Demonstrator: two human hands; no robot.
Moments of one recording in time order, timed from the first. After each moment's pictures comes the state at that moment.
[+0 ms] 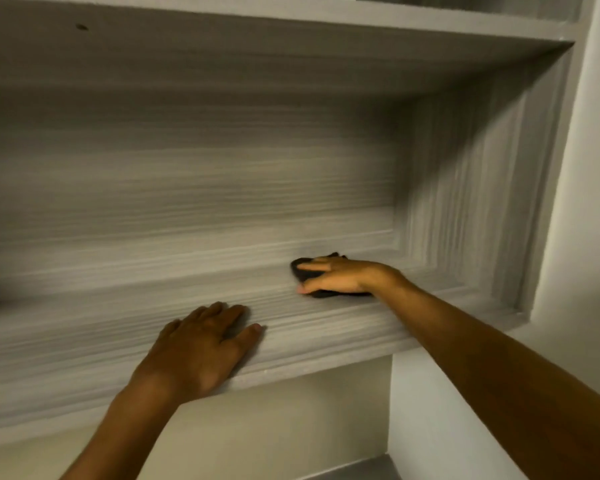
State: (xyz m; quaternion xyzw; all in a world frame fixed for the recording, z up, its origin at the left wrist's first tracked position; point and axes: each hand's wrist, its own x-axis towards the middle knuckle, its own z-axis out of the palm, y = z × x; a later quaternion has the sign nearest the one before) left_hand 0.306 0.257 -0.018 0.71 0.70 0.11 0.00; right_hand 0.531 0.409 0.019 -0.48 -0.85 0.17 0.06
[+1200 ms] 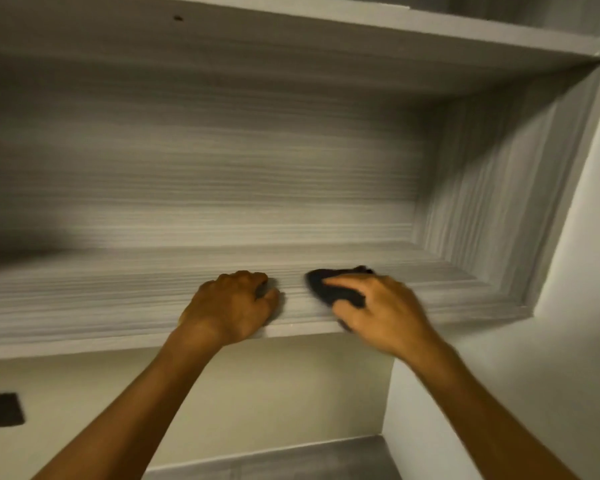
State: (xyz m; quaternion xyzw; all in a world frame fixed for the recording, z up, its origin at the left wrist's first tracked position) left_hand 0.311 0.237 -0.011 0.69 0.70 0.19 -0.01; right_hand 0.537 0.265 -0.021 -0.46 -0.83 -0.02 0.32
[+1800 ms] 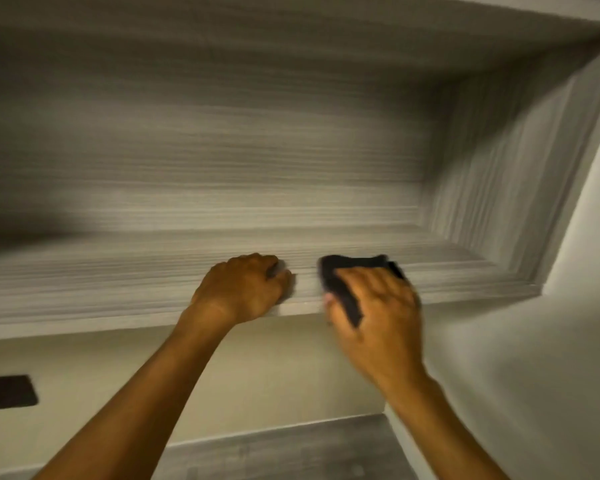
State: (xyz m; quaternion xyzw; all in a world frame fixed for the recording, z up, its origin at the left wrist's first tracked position) left_hand 0.308 0.240 -0.014 0.71 0.68 0.18 -0.02; right_hand 0.505 0.235 -0.065 -0.46 -0.73 -0.17 0.47
